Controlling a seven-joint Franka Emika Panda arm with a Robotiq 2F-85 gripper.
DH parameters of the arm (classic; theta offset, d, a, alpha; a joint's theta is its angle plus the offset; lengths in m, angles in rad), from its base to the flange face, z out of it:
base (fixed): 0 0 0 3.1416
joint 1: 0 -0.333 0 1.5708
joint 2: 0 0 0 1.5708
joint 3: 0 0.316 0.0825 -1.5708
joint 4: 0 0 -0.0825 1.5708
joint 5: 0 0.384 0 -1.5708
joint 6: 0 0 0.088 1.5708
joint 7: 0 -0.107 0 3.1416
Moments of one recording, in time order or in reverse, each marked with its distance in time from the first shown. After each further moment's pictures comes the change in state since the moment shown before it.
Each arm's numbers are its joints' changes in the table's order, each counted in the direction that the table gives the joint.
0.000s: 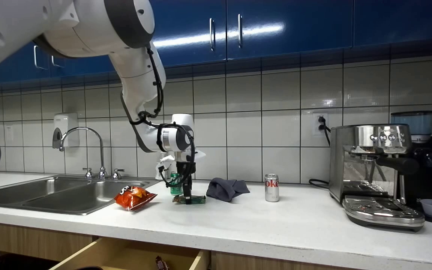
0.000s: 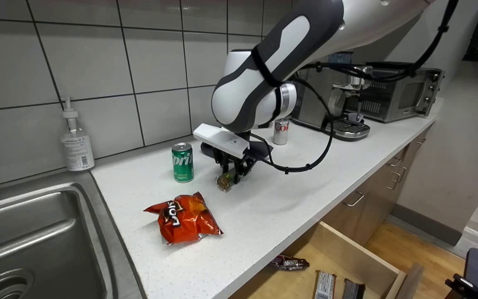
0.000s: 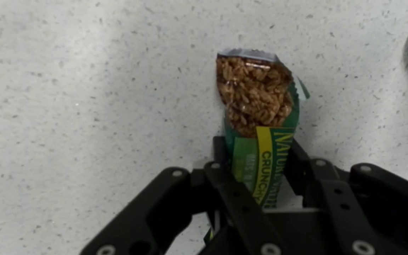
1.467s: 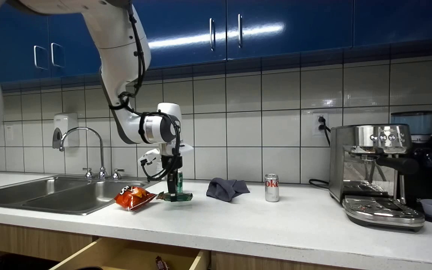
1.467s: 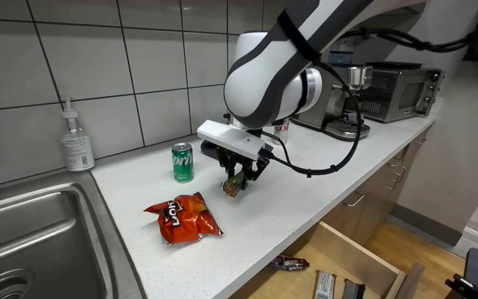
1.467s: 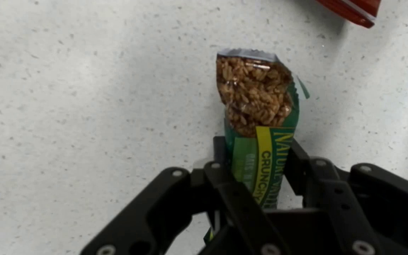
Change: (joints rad) arm -0.045 -0.219 0.015 0.288 0.000 -0.057 -0.001
